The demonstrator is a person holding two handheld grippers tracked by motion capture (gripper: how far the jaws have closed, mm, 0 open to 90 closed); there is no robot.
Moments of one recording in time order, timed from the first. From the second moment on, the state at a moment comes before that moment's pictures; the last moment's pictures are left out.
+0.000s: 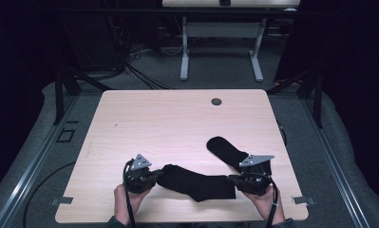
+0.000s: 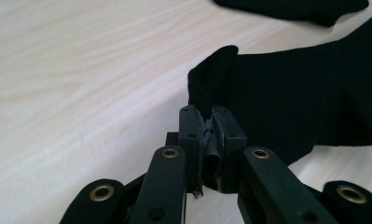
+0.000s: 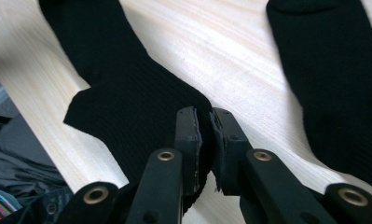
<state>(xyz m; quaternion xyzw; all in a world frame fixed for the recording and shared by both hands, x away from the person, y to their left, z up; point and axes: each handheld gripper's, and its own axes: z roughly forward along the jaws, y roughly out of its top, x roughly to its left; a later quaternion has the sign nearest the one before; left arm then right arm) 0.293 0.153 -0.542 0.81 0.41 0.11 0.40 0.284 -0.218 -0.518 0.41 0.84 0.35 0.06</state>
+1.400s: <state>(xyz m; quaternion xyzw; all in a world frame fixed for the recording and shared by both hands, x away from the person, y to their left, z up) 0.286 0.243 -0.586 0.76 0.52 0.21 0.33 0.297 -0.273 -0.514 0.48 0.79 0.36 0.10</state>
